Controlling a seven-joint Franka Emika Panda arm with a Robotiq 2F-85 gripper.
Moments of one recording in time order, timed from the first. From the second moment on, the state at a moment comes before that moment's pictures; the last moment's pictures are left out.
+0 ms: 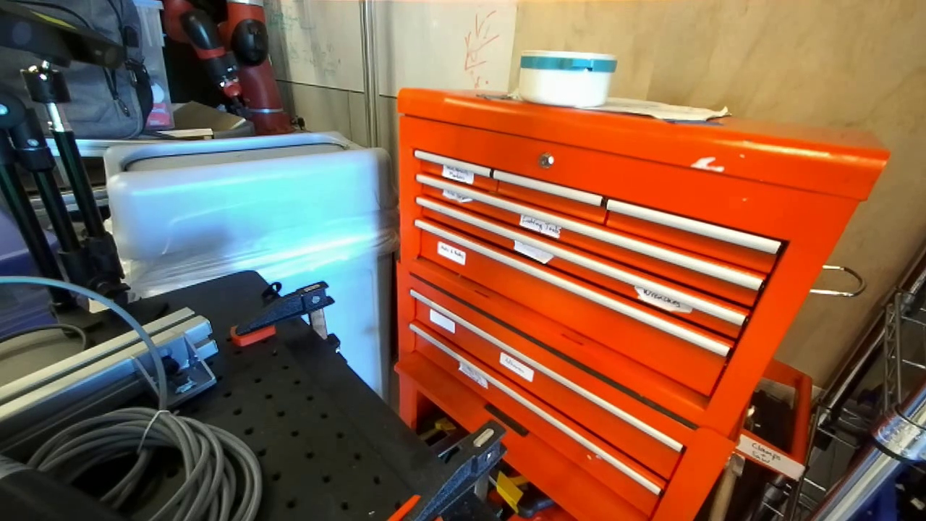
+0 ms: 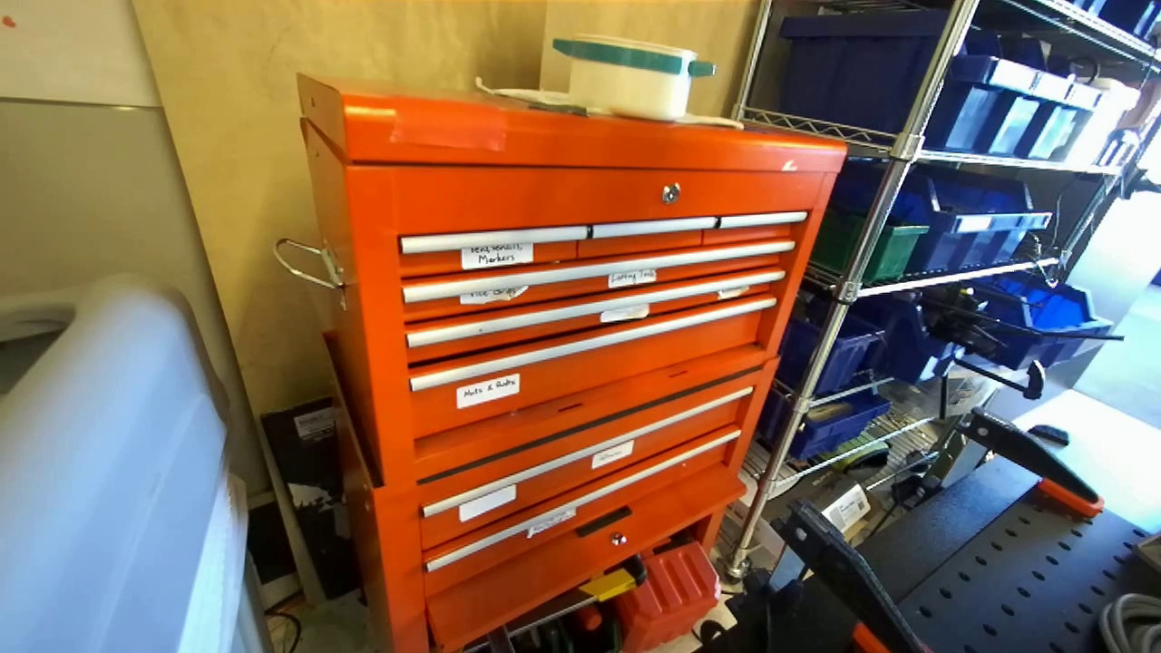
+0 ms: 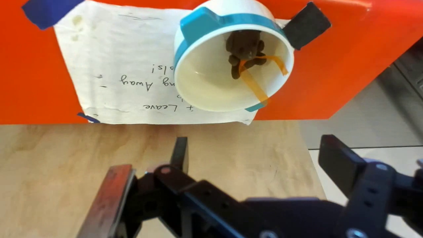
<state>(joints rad) 0.17 -0.03 -0.10 -2.14 0.53 2.68 -0.60</state>
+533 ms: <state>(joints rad) 0.19 0.14 -0.07 -2.06 0.54 2.69 -0.63</state>
